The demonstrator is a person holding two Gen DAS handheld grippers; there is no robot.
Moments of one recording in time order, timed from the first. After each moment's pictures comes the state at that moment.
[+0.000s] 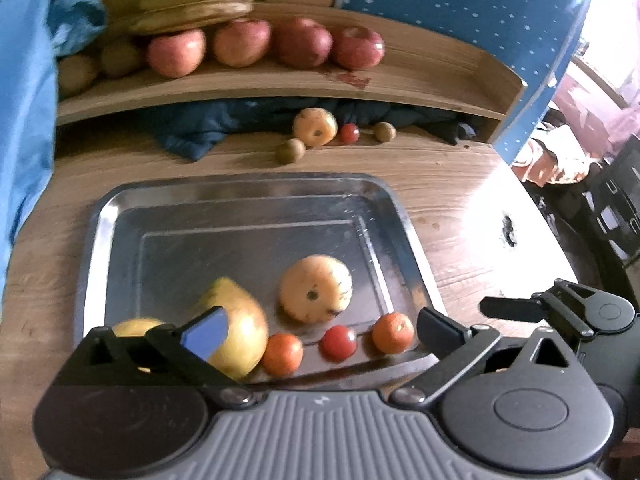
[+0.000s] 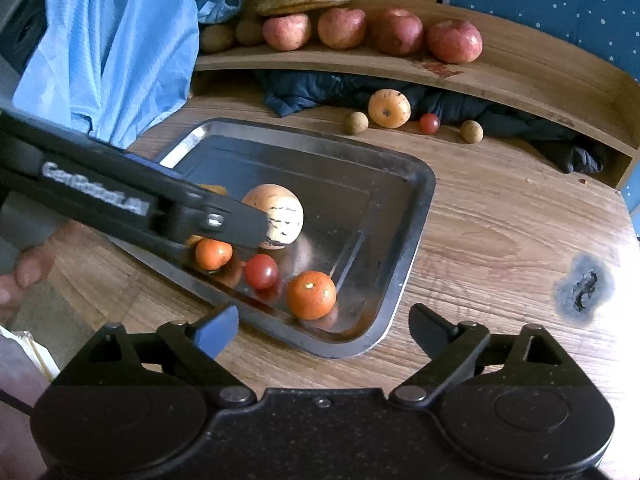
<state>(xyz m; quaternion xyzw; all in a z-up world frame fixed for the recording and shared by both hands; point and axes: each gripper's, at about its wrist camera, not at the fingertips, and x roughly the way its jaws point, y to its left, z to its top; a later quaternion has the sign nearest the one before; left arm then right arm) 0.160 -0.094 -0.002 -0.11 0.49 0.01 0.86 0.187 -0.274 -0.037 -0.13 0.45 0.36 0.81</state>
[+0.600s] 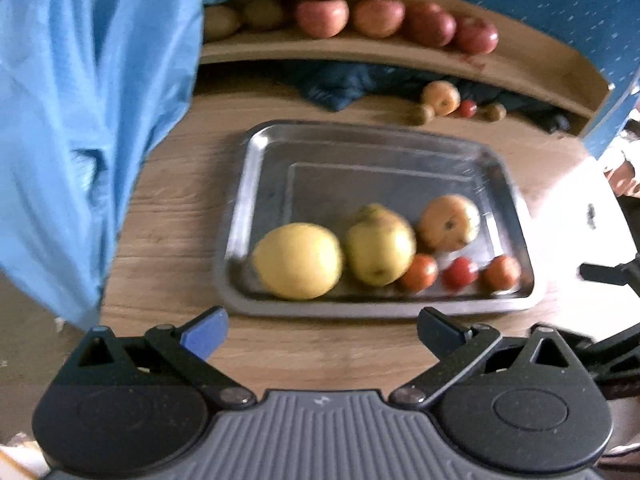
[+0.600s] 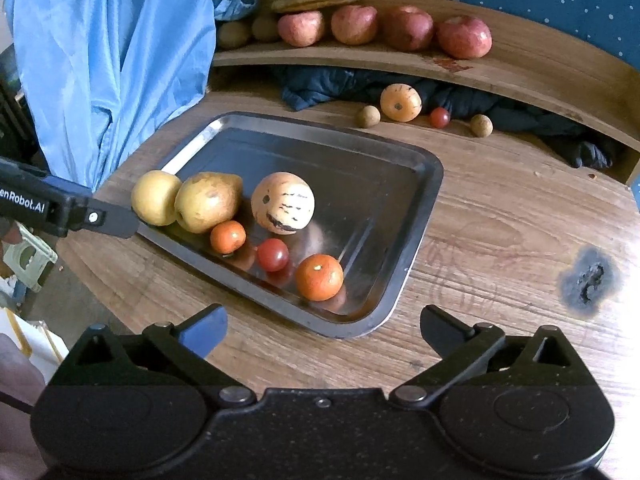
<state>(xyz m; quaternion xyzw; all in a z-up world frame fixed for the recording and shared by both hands) 0.094 -0.044 0.003 -0.10 0.53 0.14 0.83 0.184 -0.285 -0.034 -0.13 0.46 0.39 0.79</state>
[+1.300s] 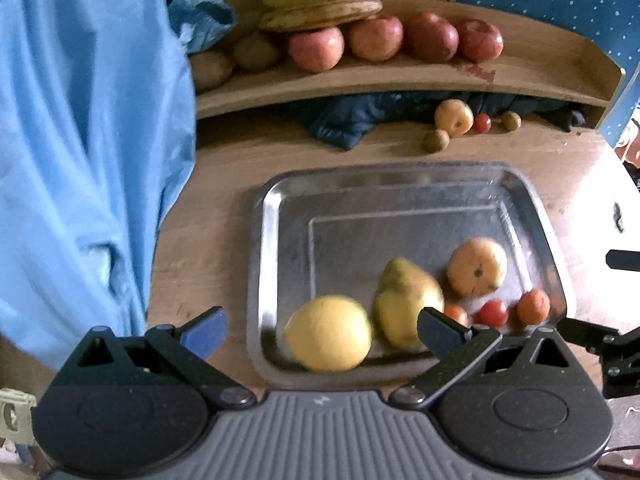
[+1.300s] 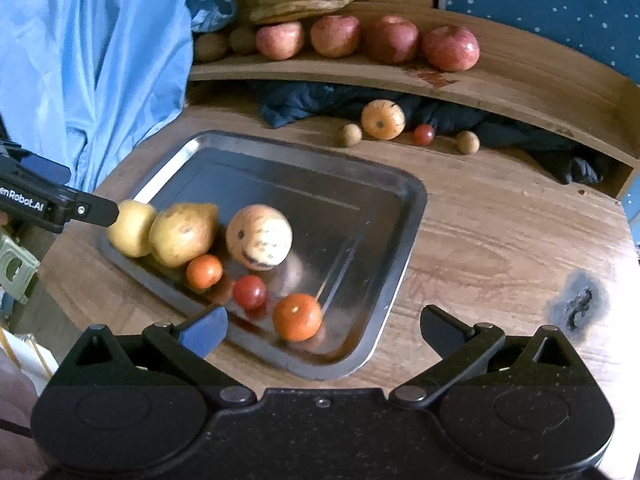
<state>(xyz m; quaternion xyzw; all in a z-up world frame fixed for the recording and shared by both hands) 0.143 -0.037 0.017 -0.03 0.53 0.14 0.84 0.210 -0.271 -0.028 -0.12 0.46 0.36 0.80</state>
